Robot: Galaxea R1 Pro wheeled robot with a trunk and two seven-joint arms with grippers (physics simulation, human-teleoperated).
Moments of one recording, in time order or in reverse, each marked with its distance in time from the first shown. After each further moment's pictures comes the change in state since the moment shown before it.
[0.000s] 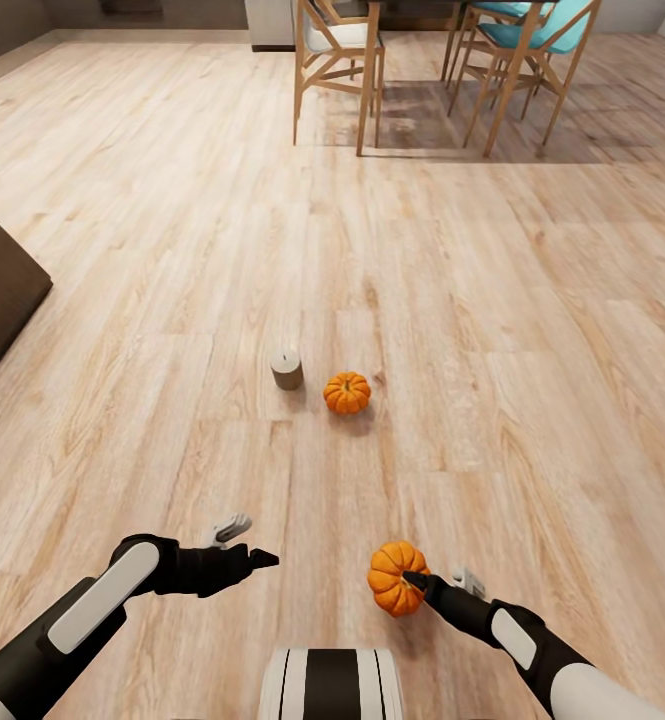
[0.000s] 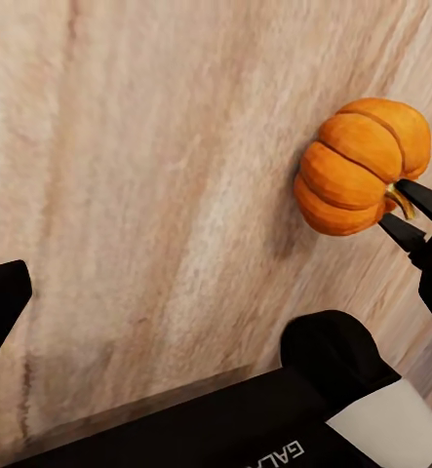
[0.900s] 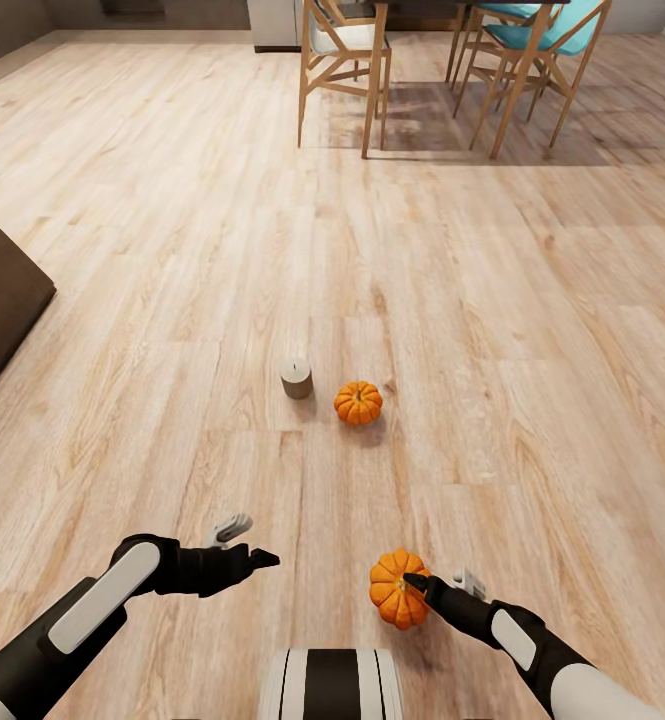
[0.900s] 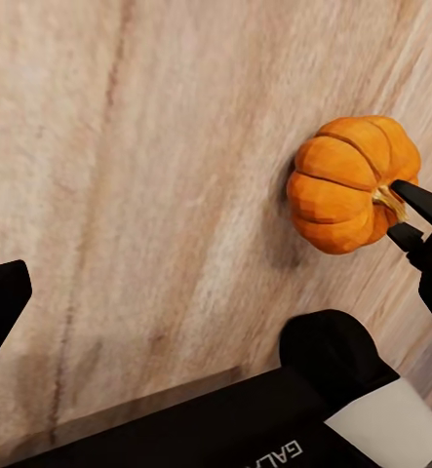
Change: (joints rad) left arm 0.000 -0.002 -0.002 -0.003 -0.001 0.000 0.000; right arm 0.000 0.000 -0.001 0.001 0.013 -0.004 -0.006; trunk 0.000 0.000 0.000
